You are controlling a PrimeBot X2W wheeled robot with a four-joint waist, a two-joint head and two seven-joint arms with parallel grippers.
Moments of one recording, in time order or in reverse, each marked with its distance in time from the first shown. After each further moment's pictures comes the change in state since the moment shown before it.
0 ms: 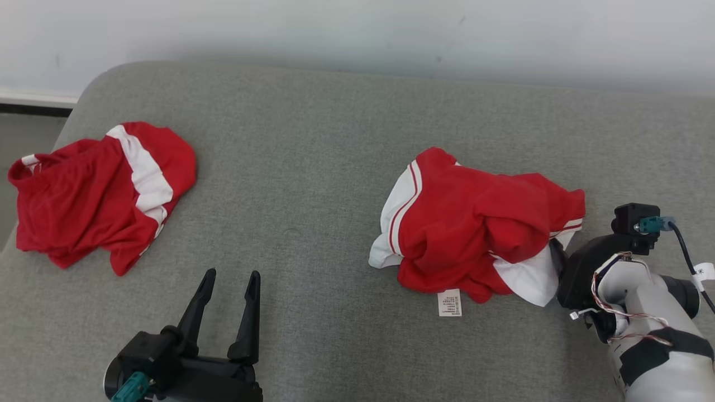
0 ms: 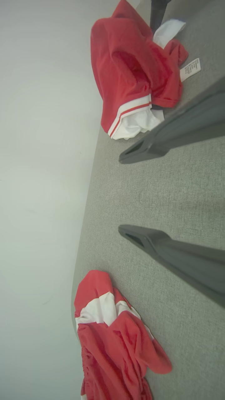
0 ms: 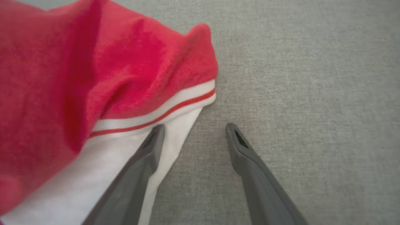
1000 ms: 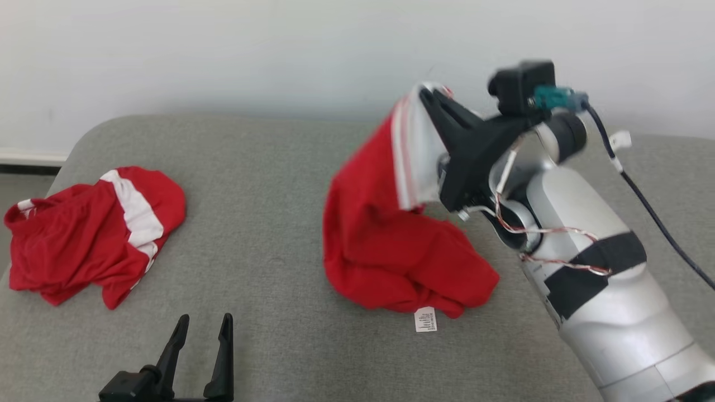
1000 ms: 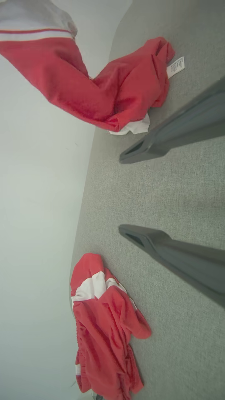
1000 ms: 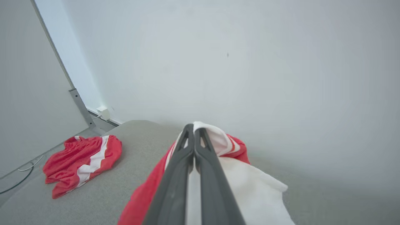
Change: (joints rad) left arm 0.094 0.005 0.081 0.044 0.035 -0.010 0.000; right arm -0.229 0.041 0.519 -0.370 0.284 0.000 -0.038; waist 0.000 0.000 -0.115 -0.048
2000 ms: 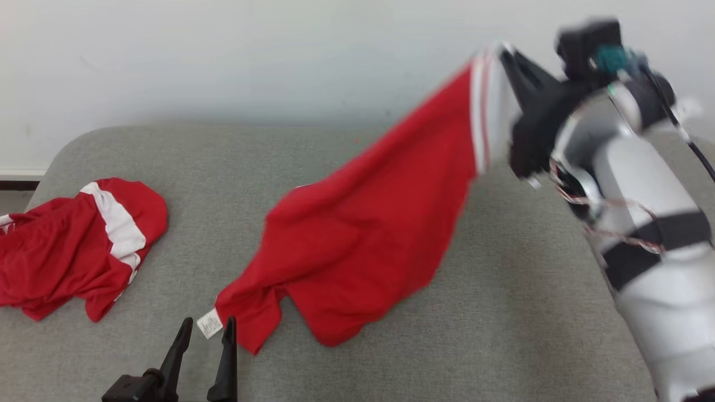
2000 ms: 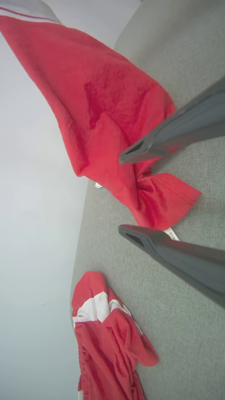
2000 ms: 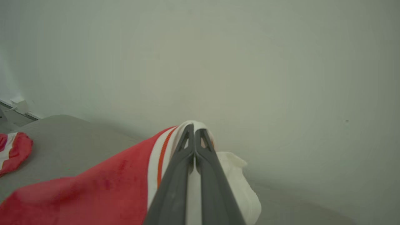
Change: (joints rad) left arm 0.016 -0.015 0.005 -0.011 0.002 -0.006 0.000; right arm -0.101 -0.083 -0.087 0.045 -0.180 0.000 0.023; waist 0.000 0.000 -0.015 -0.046
